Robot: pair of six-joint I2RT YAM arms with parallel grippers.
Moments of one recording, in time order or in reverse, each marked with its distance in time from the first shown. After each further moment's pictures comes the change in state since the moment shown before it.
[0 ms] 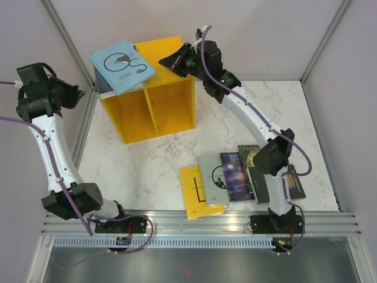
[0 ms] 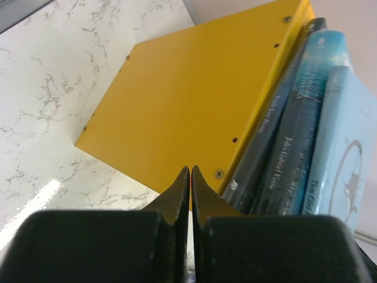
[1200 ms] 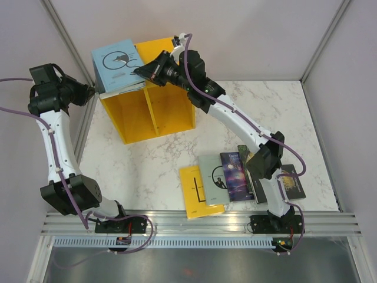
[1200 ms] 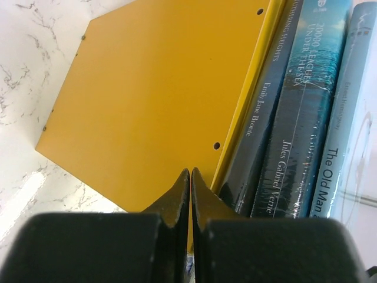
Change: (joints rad) left arm -0.044 0.048 -0.109 0.145 0.142 0.000; right arm 0.140 0.032 0.041 0.092 -0.050 0.069
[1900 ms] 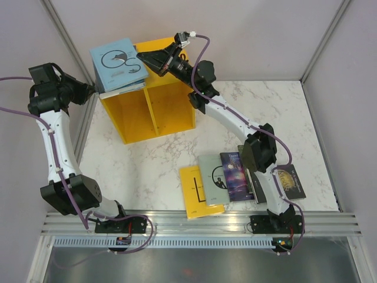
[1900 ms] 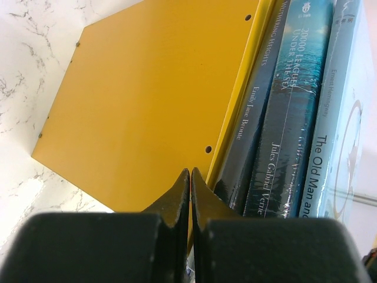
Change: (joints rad) left arm 0.000 0.000 -0.001 0.032 0.009 0.000; right arm -0.071 0.128 -0.116 0.847 -0.233 0.478
